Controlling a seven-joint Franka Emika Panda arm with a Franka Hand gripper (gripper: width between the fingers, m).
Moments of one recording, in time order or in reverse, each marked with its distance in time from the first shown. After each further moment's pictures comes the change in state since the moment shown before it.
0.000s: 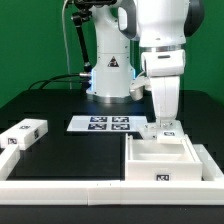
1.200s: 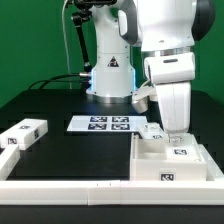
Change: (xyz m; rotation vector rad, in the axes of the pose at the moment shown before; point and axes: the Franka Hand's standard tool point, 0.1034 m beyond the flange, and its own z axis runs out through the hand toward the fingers) arm 0.012 0.093 0.000 -0.061 0.046 -0.003
